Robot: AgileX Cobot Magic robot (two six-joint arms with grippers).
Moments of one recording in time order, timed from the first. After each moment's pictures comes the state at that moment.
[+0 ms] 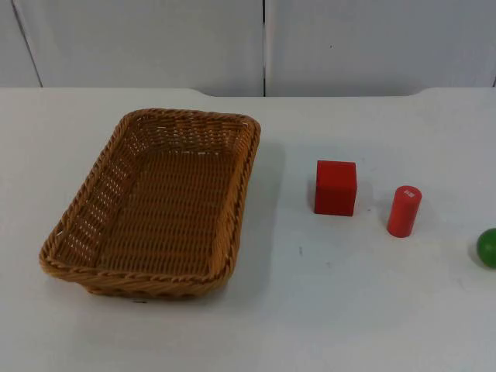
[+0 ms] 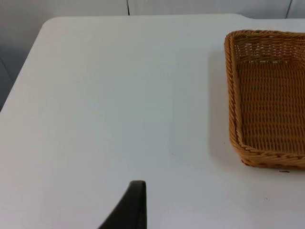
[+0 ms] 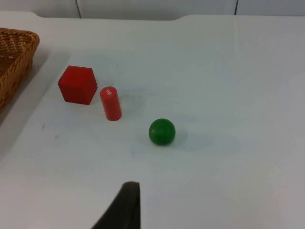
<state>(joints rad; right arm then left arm) 0.06 0.00 -0.52 0.06 1.08 -0.05 0.01 0.00 -0.50 -0.01 1.07 0.00</state>
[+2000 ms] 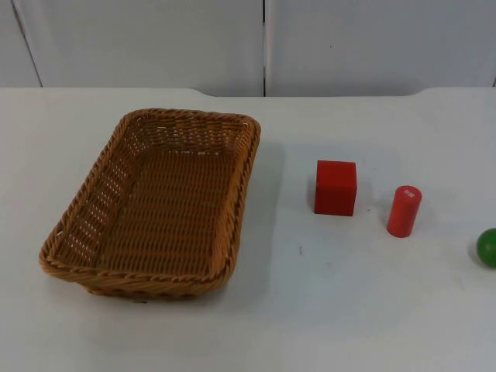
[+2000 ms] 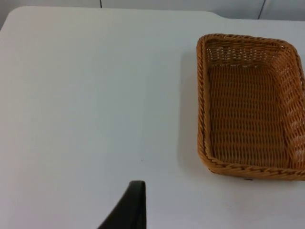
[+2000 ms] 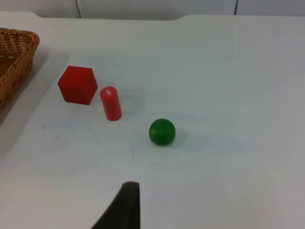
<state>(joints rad) 0.06 0.00 -0.52 0.06 1.08 -0.05 0.01 0.23 -0.61 -0.10 1.02 0.00</state>
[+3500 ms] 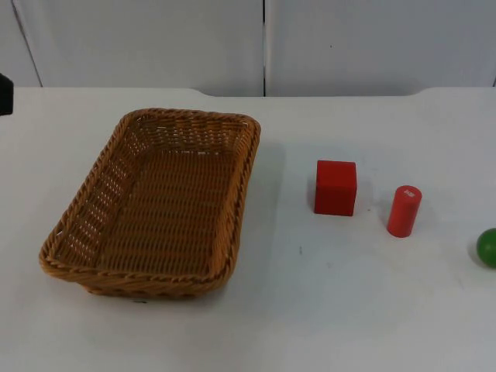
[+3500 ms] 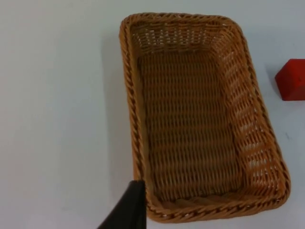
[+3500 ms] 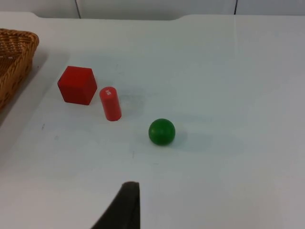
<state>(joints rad) 0.06 0.00 -0.52 0.06 1.08 -0.04 0.01 0.89 -0.61 -0.60 0.63 0.52</state>
